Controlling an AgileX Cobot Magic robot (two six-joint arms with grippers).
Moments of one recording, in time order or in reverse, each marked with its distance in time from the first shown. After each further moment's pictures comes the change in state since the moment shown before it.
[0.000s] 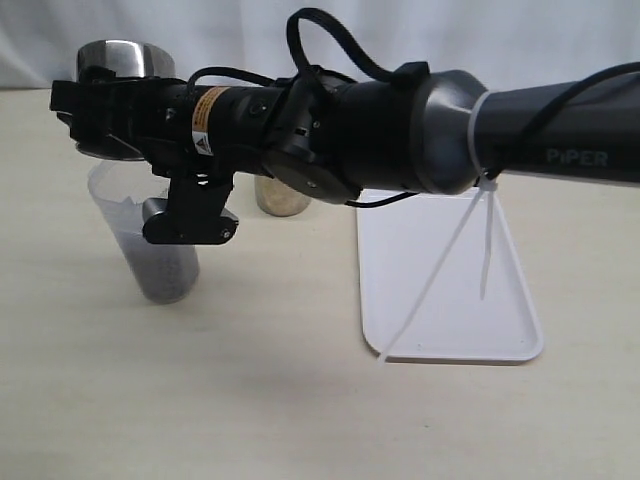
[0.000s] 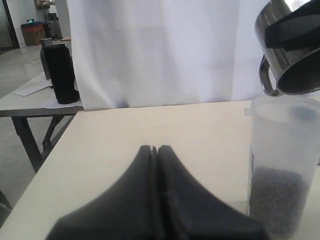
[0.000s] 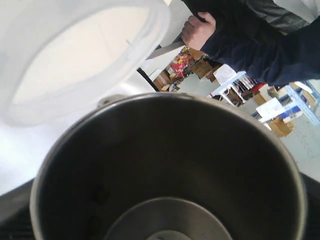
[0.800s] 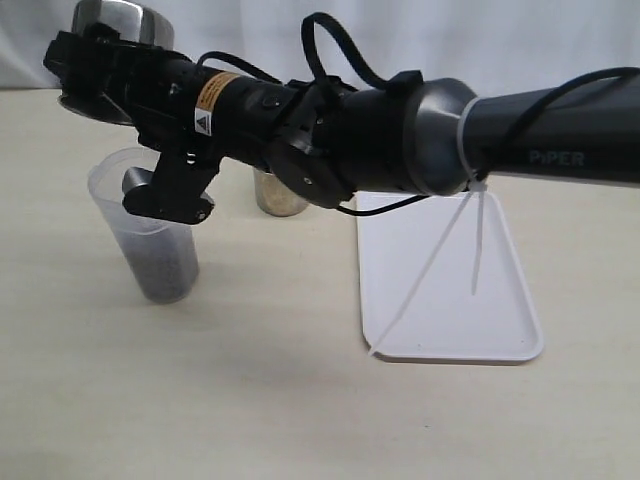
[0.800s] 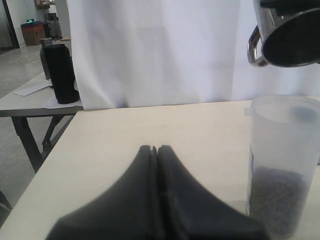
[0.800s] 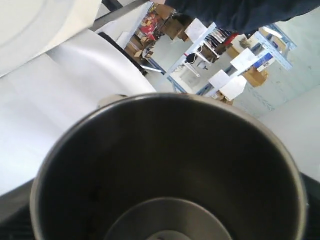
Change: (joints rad) left arm 0.000 0.000 0.000 0.000 0.000 0.000; right arm -0.021 0.033 0.004 0.194 -0.211 -0.076
